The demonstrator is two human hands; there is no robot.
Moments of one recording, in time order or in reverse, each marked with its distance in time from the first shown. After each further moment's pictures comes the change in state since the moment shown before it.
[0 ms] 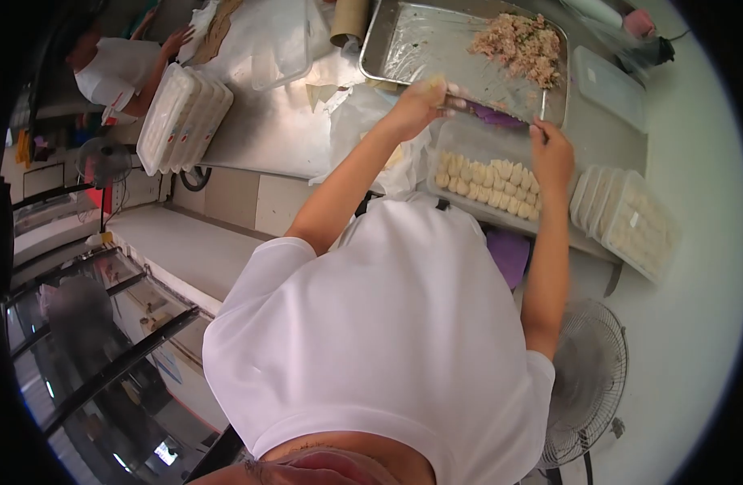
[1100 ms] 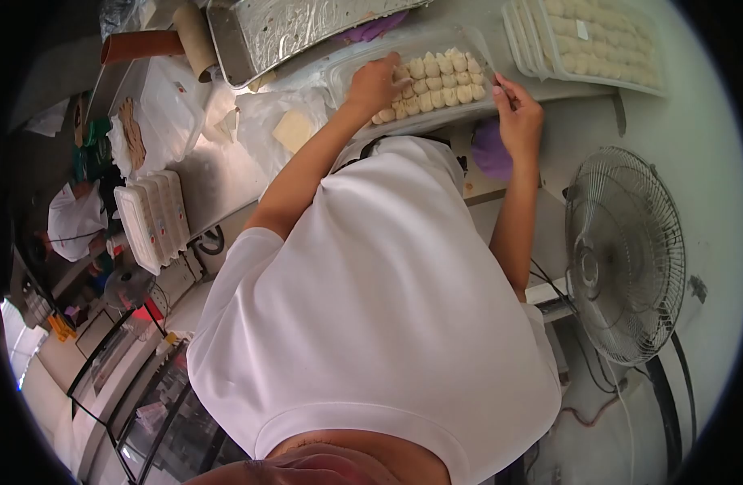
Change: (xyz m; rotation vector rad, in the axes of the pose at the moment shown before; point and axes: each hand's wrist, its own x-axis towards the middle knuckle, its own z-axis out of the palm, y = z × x) left_hand 0.005 -0.126 0.082 1.452 -0.329 0.163; right_hand -0.164 0.078 -0.052 0.484 0.252 0.499
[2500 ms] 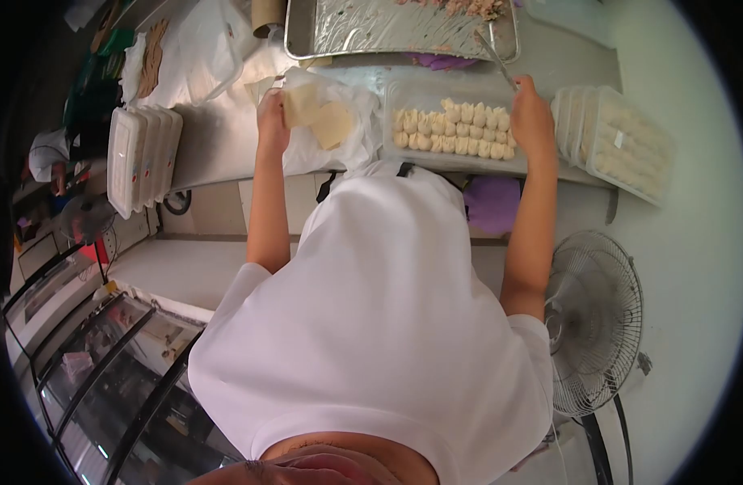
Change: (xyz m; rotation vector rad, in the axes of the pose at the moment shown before) left_hand -0.173 -0.206 -0.091 -1.057 0.678 -0.502; right_hand 0.082 -0.092 0.074 -0.629 -0.351 -0.368
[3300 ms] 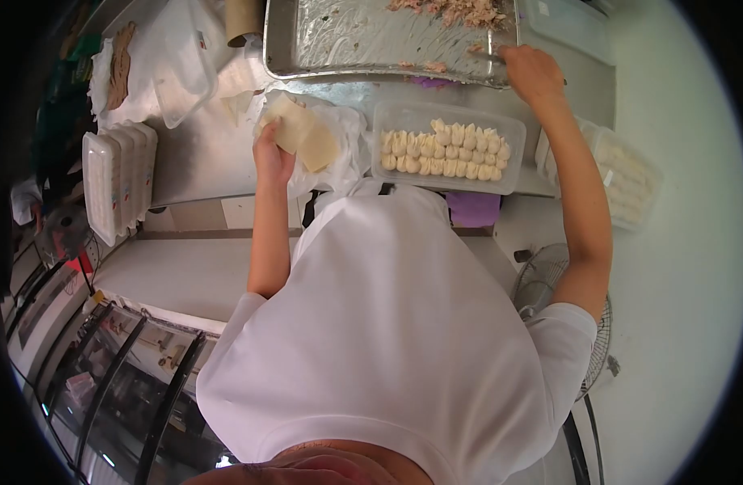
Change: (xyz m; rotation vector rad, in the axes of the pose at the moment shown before) left_hand -0.027 0.038 0.056 -0.715 0.166 -0.355; right_hand 0.153 -0.006 0.003 -0.842 -0.384 -0.292
